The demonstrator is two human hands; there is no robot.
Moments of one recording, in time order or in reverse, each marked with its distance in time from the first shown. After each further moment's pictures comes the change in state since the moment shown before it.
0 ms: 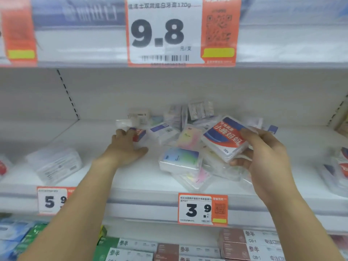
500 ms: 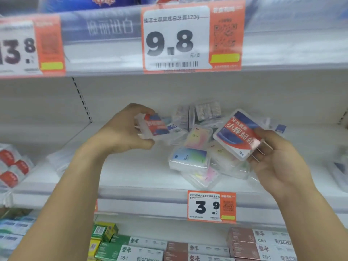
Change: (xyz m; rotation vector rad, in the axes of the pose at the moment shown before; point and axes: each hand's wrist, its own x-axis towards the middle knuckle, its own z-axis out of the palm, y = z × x) left_hand -0.056 0.027 -0.082 -0.355 0.073 0.372; right_hand 0.002 -0.001 -0.007 0.354 -0.053 0.176
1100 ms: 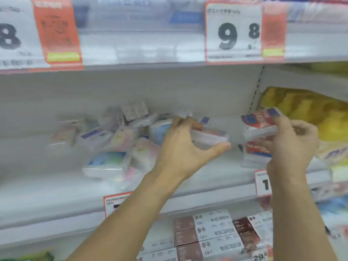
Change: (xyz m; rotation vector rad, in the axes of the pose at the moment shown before) left_hand -0.016 0.187 0.219 -0.184 0.125 0.320; right_hand -0.005 -0.103 -0.122 -0.196 0.664 -0.596
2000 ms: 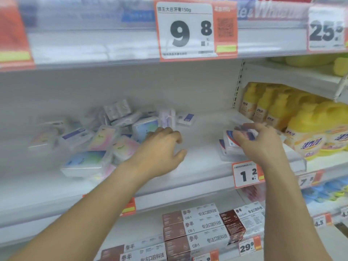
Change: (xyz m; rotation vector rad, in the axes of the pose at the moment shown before) left_hand 0.007 -0.016 0.011 0.505 -0.424 0.160; right_hand 0.044 0.012 -0.041 -0.996 -0.427 -0.156
